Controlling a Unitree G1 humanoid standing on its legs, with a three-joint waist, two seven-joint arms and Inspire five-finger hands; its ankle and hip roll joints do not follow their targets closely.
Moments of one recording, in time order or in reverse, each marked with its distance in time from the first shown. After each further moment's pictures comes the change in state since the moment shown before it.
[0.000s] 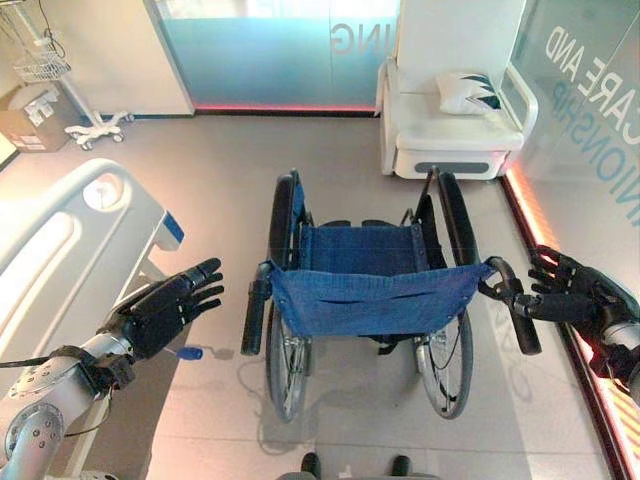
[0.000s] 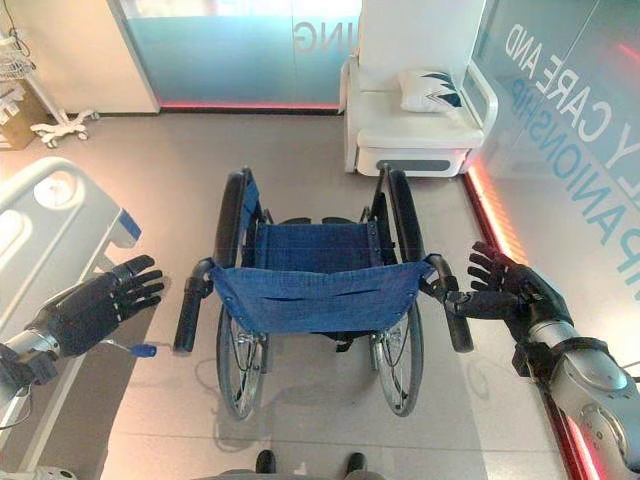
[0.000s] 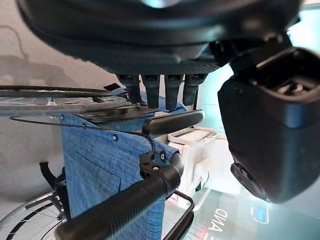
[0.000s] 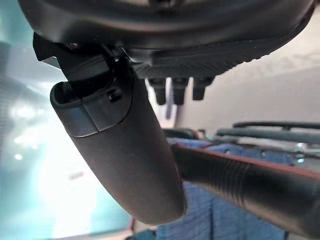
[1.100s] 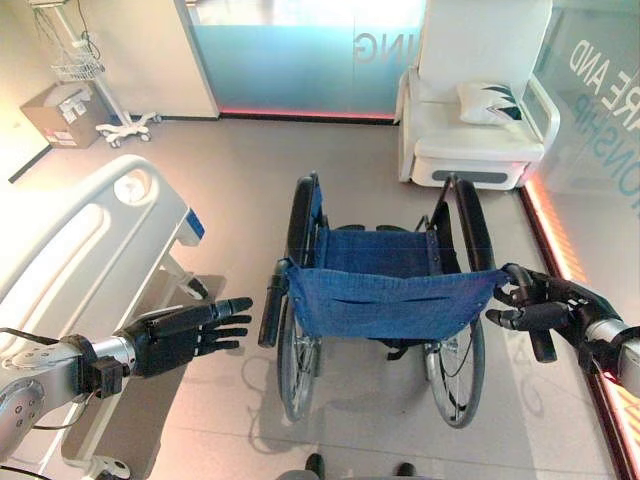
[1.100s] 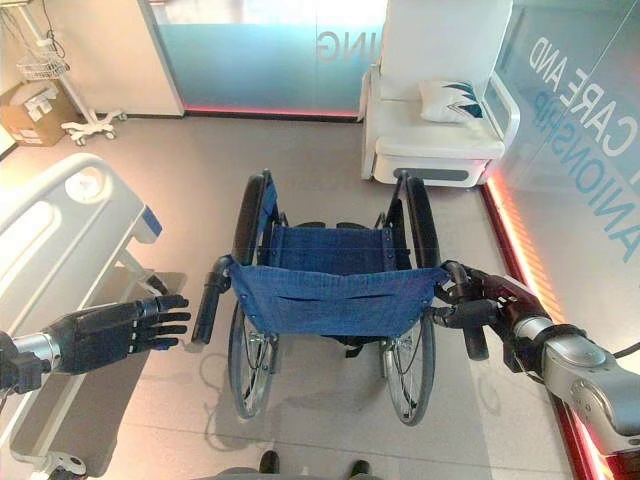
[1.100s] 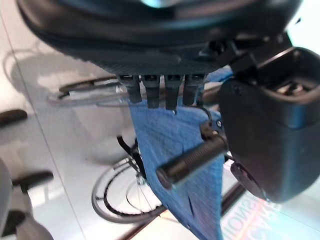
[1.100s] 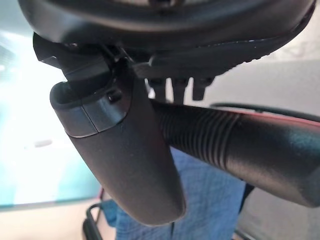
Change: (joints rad) left arm -0.034 0.289 -0.167 0.001 -0.101 0.164 -0.200; right arm -0.122 -0.130 0.209 0.149 0.014 0.032 0.030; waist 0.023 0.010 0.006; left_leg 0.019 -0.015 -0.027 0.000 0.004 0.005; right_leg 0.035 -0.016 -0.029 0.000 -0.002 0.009
